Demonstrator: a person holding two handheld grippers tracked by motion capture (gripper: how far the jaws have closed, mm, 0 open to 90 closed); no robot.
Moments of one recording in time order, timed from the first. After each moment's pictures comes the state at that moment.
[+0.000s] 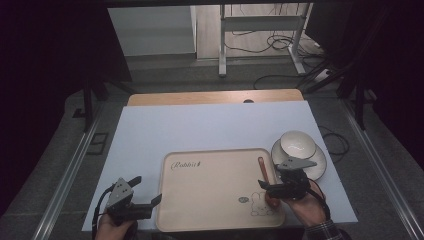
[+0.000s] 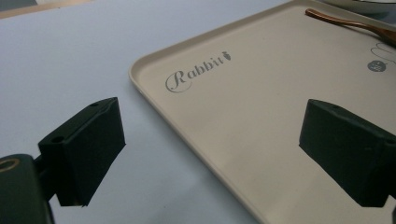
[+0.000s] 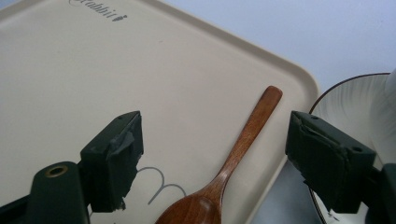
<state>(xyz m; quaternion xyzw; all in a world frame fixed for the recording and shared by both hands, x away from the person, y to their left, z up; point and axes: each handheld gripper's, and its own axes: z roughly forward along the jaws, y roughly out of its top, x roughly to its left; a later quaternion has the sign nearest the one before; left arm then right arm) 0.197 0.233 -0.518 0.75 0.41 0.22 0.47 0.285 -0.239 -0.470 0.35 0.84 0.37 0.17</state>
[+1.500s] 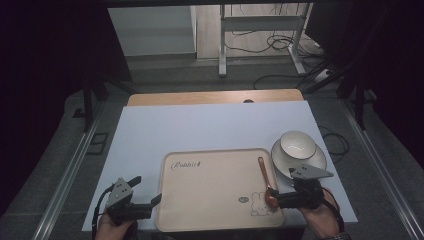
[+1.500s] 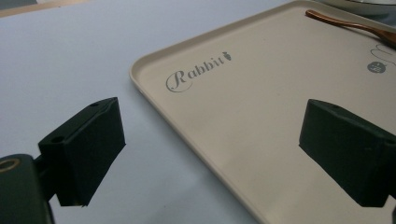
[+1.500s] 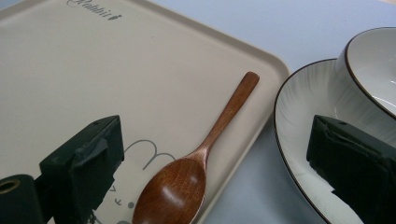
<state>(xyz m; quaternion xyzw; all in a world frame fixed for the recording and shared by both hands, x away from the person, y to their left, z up) 0.197 0.234 -0.519 0.75 0.42 0.22 0.47 0.261 -0.264 -0.464 0.36 0.83 0.38 0.19</state>
